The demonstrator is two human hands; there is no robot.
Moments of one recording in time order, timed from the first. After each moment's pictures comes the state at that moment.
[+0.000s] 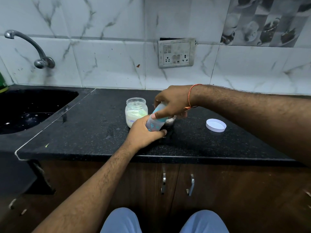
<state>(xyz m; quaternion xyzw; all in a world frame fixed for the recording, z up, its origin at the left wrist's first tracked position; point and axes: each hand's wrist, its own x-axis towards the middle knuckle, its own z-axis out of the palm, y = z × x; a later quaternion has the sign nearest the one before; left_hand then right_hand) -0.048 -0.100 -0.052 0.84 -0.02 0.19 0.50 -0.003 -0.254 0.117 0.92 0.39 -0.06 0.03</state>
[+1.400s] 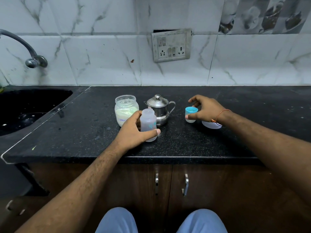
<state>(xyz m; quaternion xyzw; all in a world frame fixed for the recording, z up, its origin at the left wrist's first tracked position) -0.047 -0.105 -0.053 0.84 -0.01 0.15 0.52 0.101 -0.384 0.007 0.94 0.21 0.03 -0.26</state>
